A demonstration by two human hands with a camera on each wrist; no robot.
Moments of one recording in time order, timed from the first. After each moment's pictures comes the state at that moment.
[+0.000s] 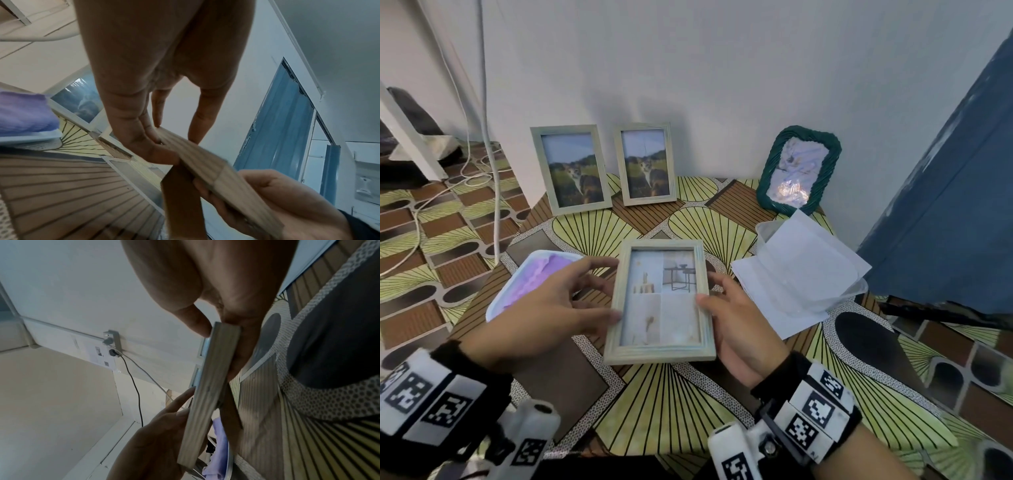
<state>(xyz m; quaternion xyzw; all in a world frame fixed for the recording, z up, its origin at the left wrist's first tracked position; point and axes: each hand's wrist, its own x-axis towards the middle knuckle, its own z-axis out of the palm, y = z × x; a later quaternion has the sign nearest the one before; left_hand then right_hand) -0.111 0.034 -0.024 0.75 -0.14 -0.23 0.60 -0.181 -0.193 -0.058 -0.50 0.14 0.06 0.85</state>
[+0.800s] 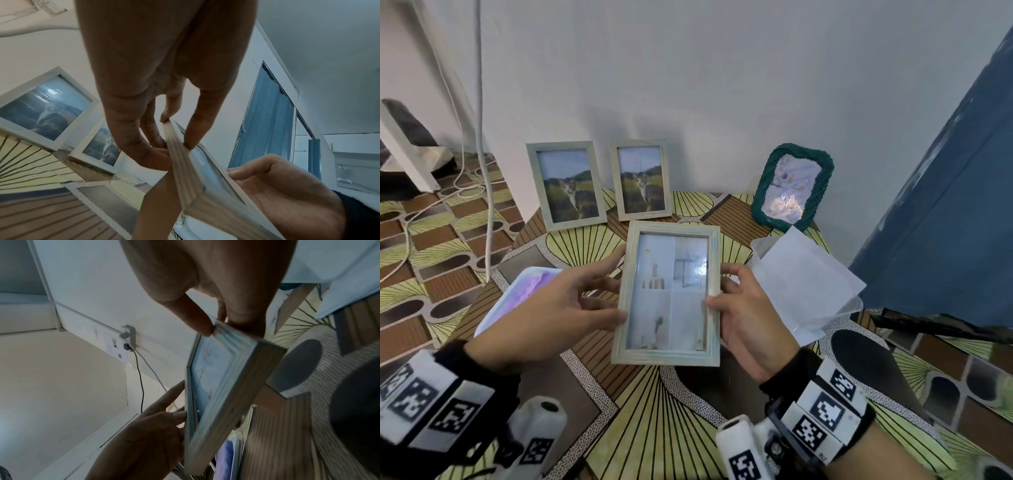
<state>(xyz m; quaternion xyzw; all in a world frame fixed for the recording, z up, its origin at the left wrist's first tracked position) -0.103 0.015 -0.002 0.77 -0.18 -0.19 0.58 -0.167 -0.210 -0.033 -0.53 0.12 0.00 0.84</state>
